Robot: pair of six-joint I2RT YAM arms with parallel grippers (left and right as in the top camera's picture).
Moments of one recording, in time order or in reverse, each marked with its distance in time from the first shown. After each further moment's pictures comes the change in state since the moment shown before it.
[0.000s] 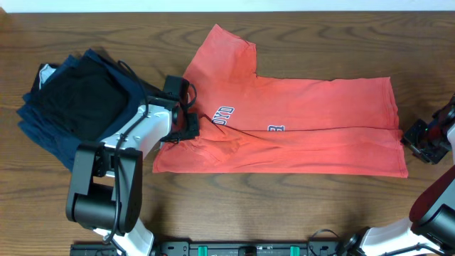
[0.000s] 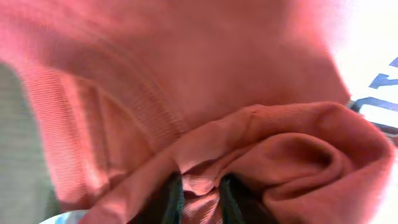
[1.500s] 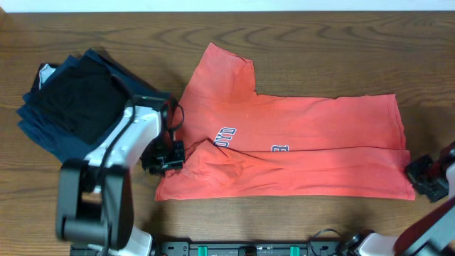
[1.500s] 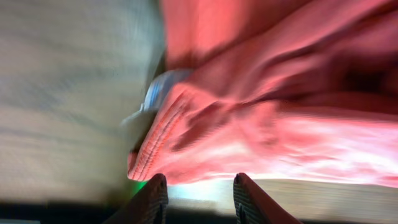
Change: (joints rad) left arm 0.037 -0.138 0.031 -0.563 0.021 0.023; right arm -0.159 -0.298 -0.298 0.056 0.059 0.105
